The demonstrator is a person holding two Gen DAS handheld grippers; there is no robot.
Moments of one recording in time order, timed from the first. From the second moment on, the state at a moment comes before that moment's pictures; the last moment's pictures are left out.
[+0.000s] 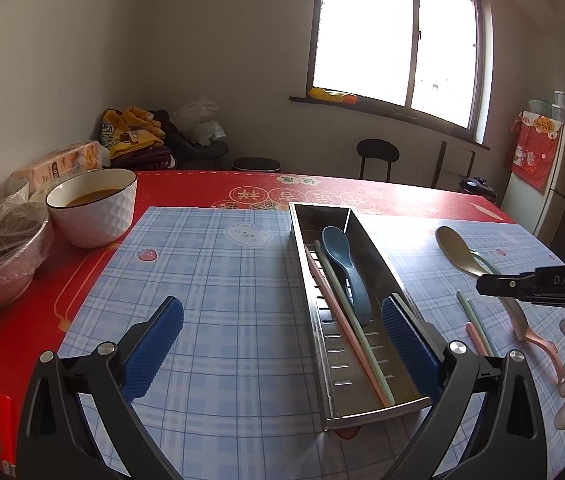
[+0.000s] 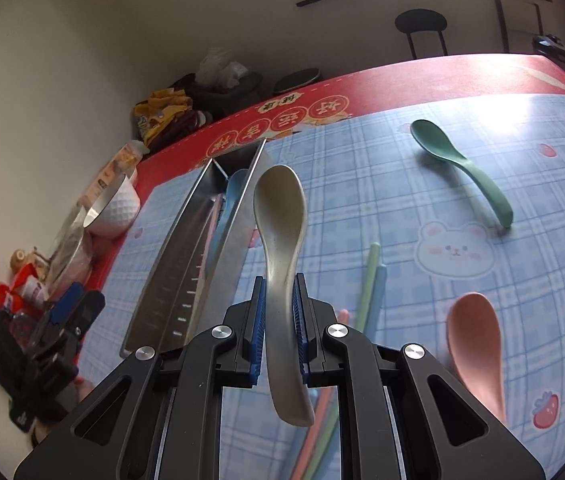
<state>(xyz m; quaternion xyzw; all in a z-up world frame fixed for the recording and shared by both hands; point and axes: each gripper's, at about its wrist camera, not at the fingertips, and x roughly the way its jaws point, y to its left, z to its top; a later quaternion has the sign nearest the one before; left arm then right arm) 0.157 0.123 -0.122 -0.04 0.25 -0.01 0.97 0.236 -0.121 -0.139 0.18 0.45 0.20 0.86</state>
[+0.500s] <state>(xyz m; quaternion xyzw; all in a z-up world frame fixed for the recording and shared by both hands) 0.162 0.148 -0.122 -0.08 0.26 0.02 0.96 0.307 -0.026 -0.144 0.20 0.49 0.16 0.83</state>
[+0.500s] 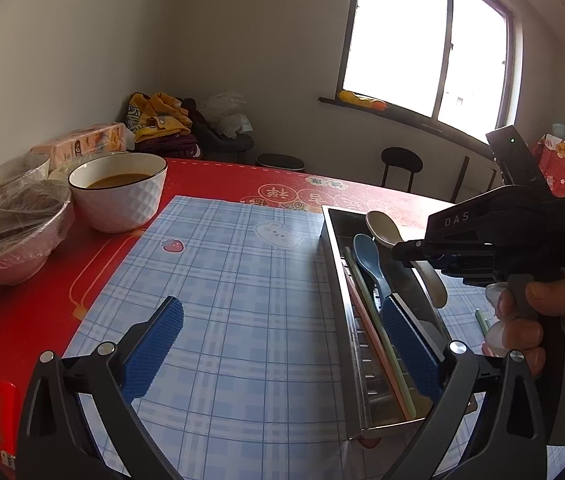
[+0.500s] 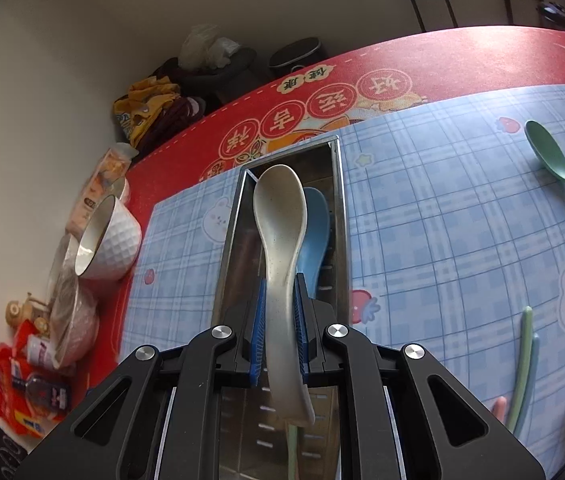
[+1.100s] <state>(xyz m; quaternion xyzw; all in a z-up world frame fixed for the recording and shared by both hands) 0.165 0.155 -0.125 -0.09 0.27 0.03 0.96 0.312 -0.012 -0.163 0.22 0.52 0.12 0.82</state>
